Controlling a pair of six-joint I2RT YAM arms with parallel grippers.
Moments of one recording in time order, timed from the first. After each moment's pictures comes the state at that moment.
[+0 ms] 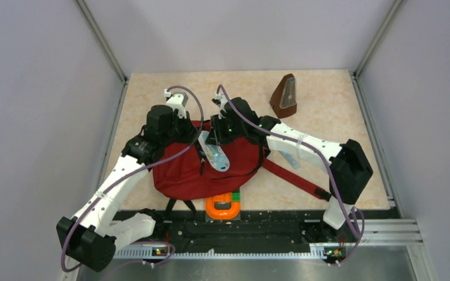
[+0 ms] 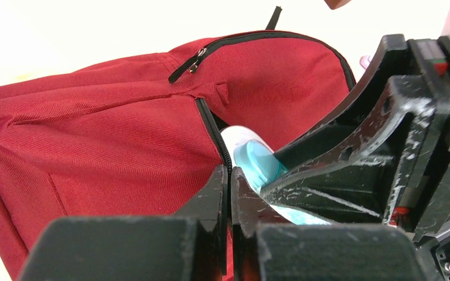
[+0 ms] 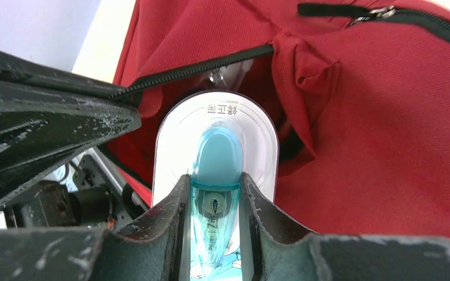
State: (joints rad) left arm -0.41 1.06 1.00 -0.45 0.09 -0.29; right arm 0.88 1.73 1.42 -0.27 -0.17 0.49
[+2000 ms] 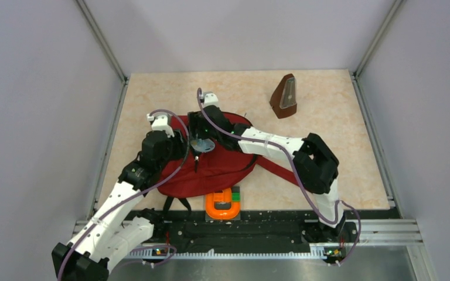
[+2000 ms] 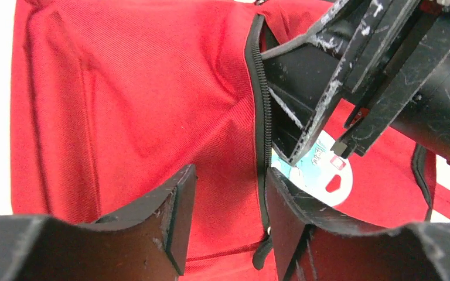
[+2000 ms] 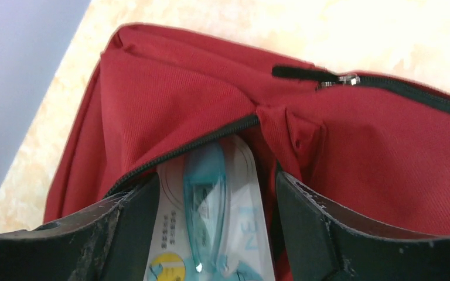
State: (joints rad) left arm -0.41 0.81 0.70 -0.37 -0.19 -0.41; right arm 0.98 2.03 1.61 -0.04 0.27 0.51
